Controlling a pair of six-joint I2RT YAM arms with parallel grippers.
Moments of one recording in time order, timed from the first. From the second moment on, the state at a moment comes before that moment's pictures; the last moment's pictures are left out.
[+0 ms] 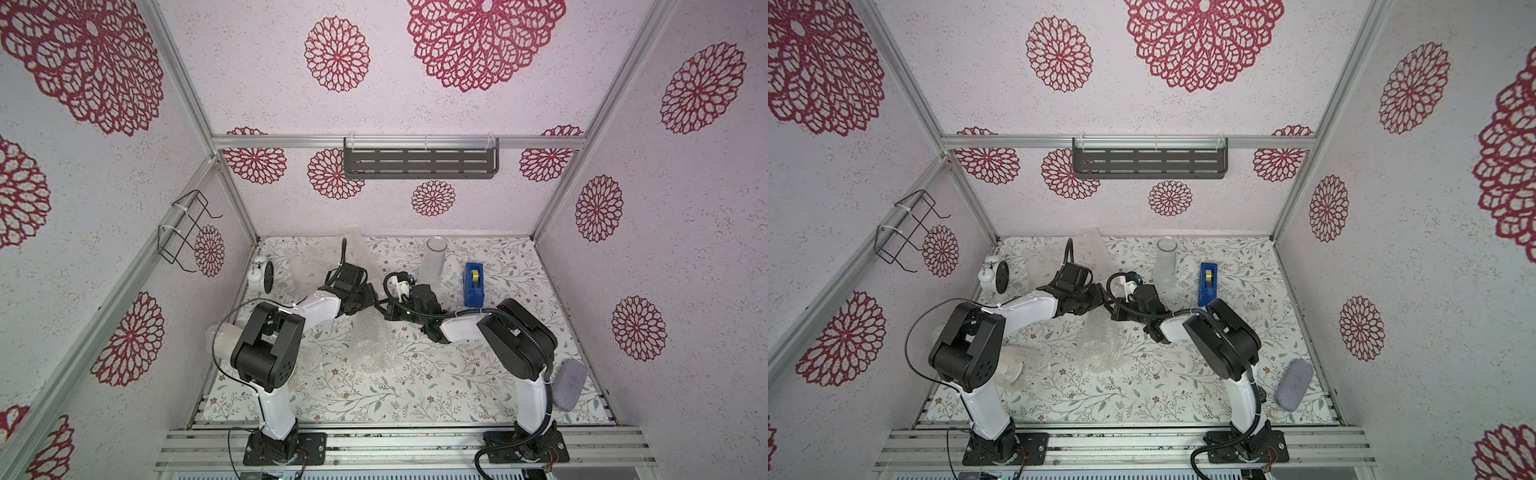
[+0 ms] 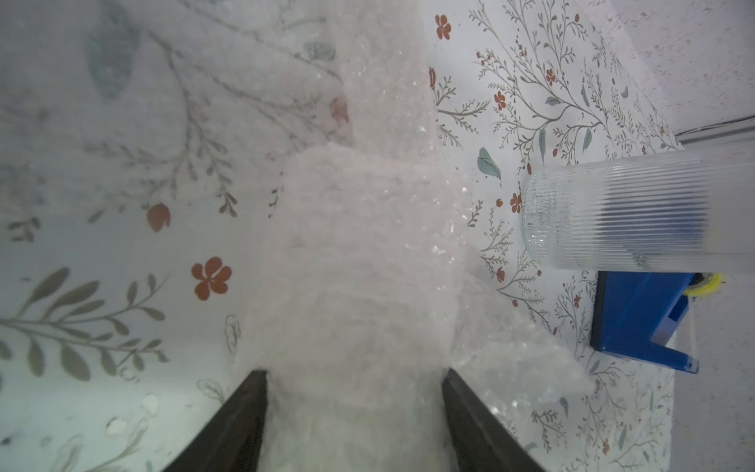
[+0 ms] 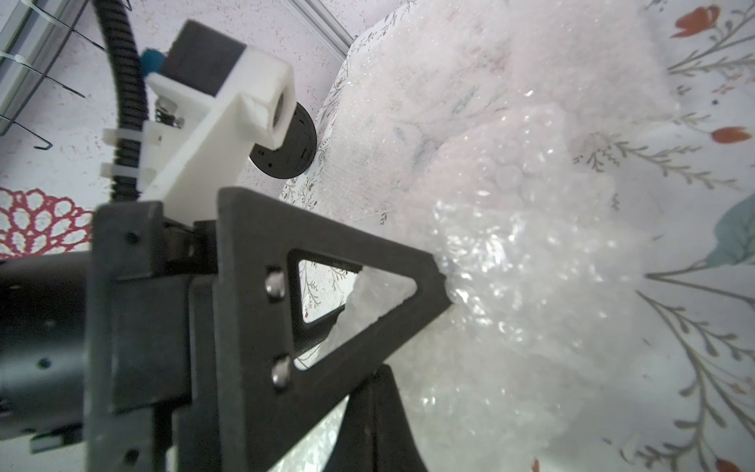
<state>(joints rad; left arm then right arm) -0.42 1.85 1.13 -0.19 0.08 -0.76 0.72 2.01 1.03 0.64 -0.35 0.73</state>
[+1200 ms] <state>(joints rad) -0.42 1.87 1.14 -0.15 0.09 -0.75 0.70 1.99 1.03 0.47 -0.21 0.68</state>
